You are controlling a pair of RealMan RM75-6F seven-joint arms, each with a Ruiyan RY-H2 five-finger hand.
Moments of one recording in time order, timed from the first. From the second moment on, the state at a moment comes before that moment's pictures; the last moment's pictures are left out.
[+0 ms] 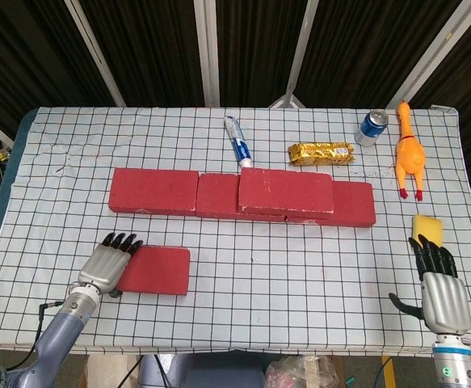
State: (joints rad) left arm -0.69 -1.28 0.04 -2.03 0.71 1.17 0.91; right arm 0.07 -1.14 0.05 -1.92 -1.35 1.50 -0.26
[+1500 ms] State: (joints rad) left arm -0.78 -1.27 0.02 -2.02 0.66 1.21 0.94; right arm 0.07 -1.13 0.07 -1.94 -1.31 1.46 -0.24
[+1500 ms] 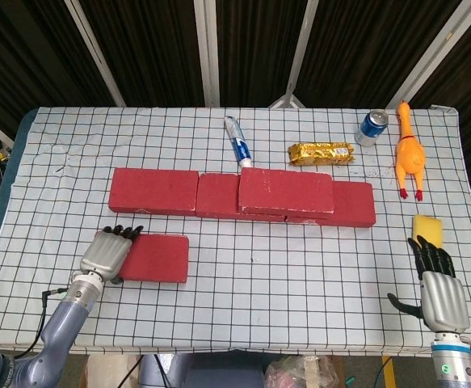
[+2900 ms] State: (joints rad) left arm -1.21 -1.20 -0.21 -1.82 0.22 1.12 1.11; right arm 0.08 -1.16 0.11 -1.93 -1.23 1.45 -0.28
